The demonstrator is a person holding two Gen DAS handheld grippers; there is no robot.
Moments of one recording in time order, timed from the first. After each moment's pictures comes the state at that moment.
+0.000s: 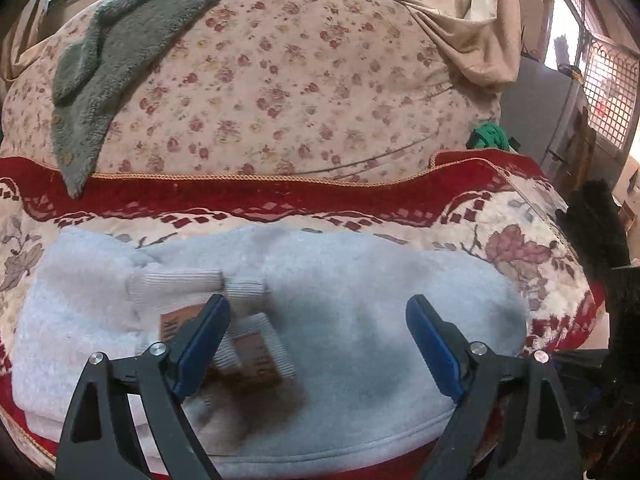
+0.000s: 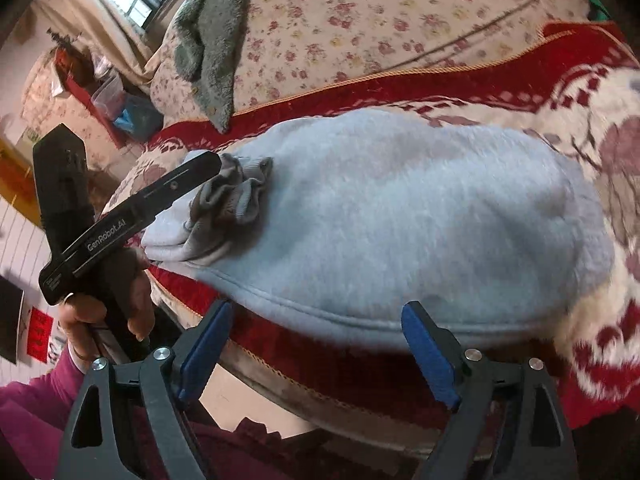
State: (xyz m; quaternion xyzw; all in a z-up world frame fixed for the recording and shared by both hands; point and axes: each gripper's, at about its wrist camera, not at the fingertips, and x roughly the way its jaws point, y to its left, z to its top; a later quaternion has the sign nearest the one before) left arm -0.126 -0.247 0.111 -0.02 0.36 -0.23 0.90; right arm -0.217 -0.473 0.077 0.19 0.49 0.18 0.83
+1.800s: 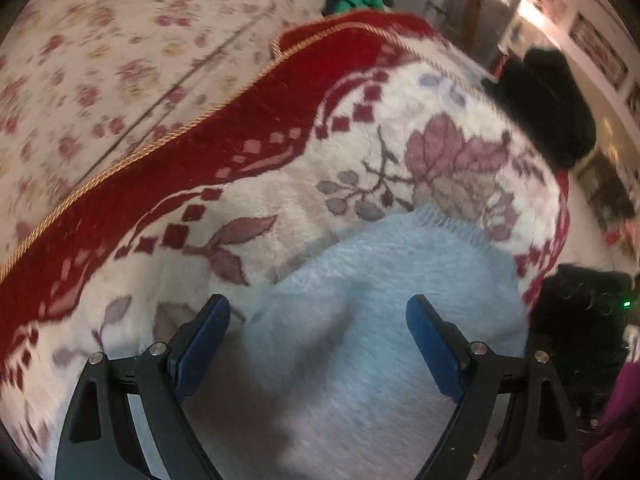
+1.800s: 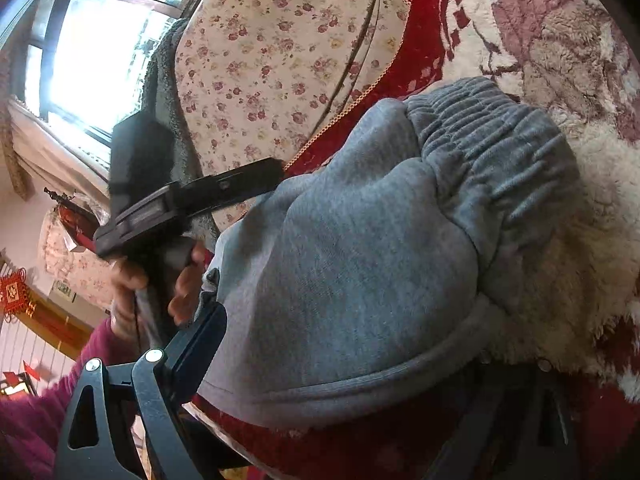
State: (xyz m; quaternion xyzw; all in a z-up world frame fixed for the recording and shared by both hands) left arm -0.006 -0.437 0.057 0.16 0.47 -0.48 0.72; right arm -0.221 -0.548 -0.001 0.41 0.34 0.13 0.84
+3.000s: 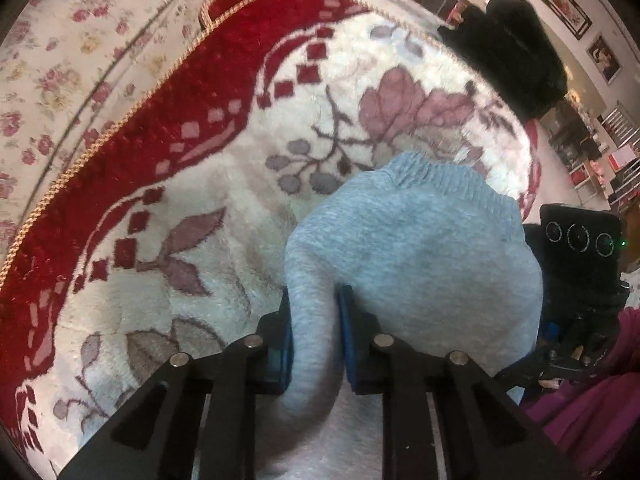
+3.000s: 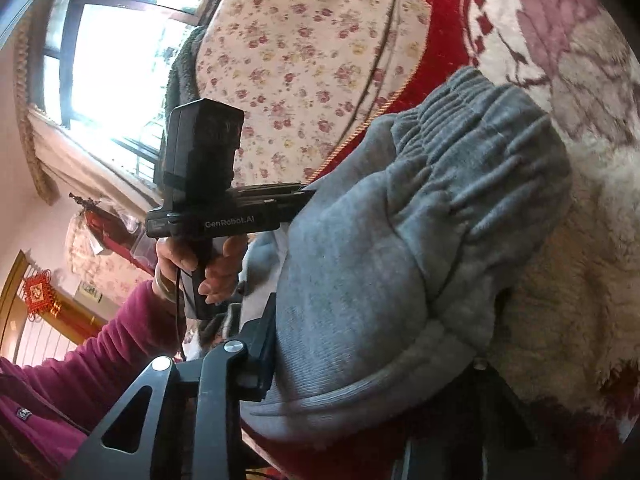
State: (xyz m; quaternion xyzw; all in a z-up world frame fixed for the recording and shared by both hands) left arm -0.003 -0.459 0.058 0.21 0.50 -0.55 0.63; right arm -0.211 -0.558 0.016 0.43 0.31 0.18 0.83
